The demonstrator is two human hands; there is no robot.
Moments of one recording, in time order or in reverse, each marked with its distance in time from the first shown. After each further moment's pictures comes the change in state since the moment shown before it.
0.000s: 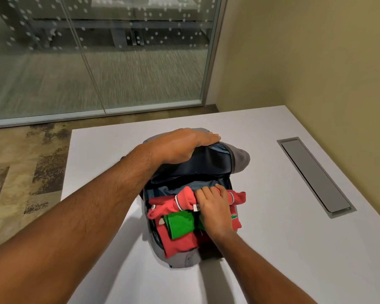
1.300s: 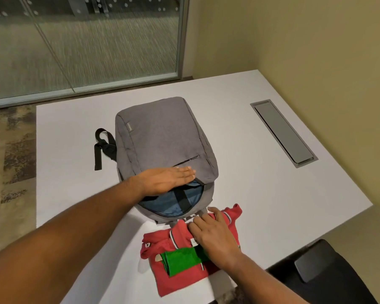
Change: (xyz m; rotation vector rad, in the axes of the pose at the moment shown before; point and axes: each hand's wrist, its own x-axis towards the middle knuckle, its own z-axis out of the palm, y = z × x) left_hand -0.077 0.002 0.200 0.141 -0.337 0.378; right_hand -0.190 0.000 -0.017 -0.116 -0.150 -0.285
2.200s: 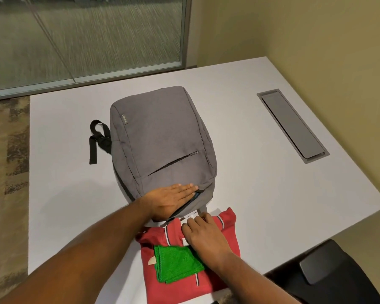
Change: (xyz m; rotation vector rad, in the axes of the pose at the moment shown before) left_hand 0.014 0.038 0.084 0.108 -0.227 -0.076; right_hand 0.005 -0.004 0.051 -0.017 -0.182 -0.060
